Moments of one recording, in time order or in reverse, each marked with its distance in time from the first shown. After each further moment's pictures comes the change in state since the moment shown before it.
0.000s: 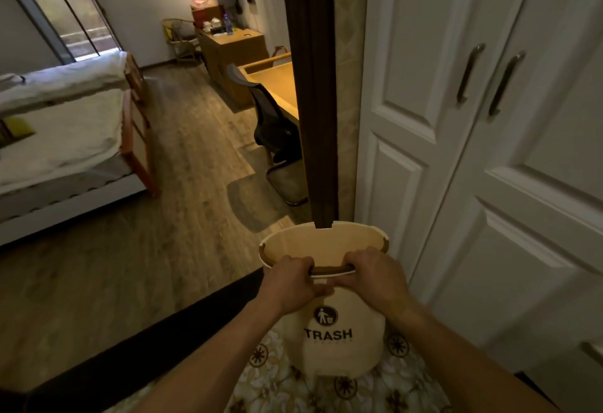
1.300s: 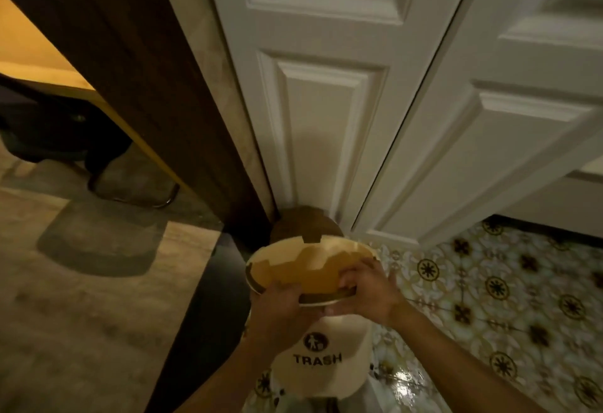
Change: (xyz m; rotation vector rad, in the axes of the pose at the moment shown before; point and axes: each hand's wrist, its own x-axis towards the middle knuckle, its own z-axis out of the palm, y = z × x) left_hand 0.255 -0.154 0.127 0.083 -0.540 0.512; right_hand 0.139 0.044 0.213 0.450 -0.194 0.880
